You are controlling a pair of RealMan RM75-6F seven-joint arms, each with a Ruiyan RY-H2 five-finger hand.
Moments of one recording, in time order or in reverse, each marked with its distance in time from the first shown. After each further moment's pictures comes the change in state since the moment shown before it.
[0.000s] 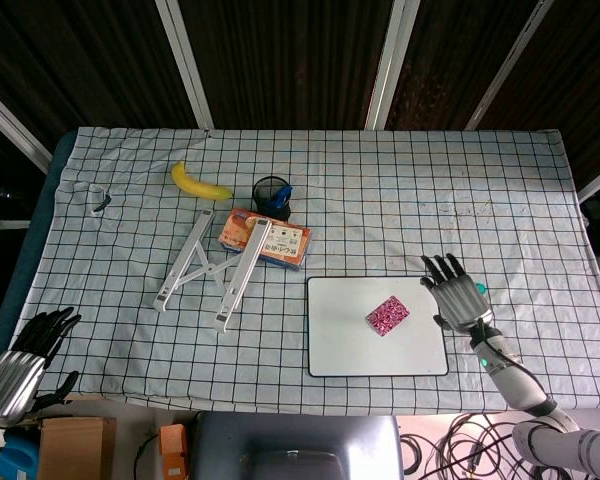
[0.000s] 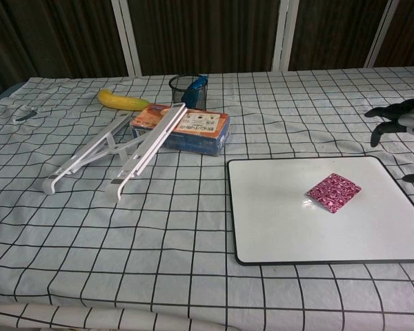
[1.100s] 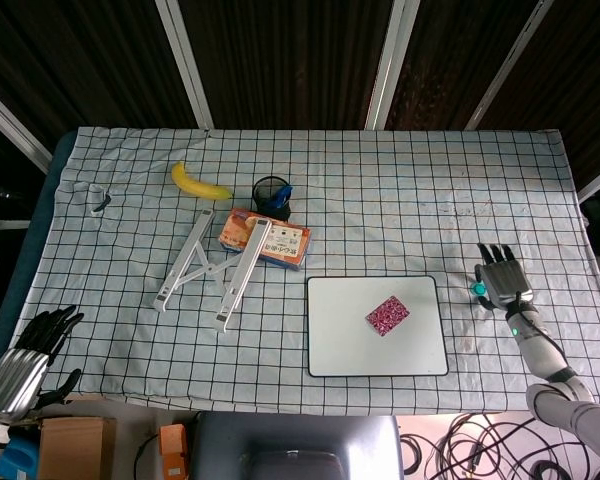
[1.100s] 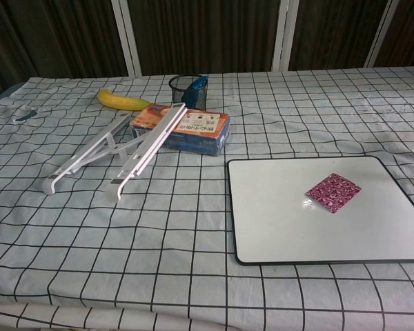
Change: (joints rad) left arm -0.007 -0.004 -0.004 -0.010 -0.023 -0.021 0.016; right arm 0.028 -0.160 0.039 0.520 0.044 -0.248 0.230
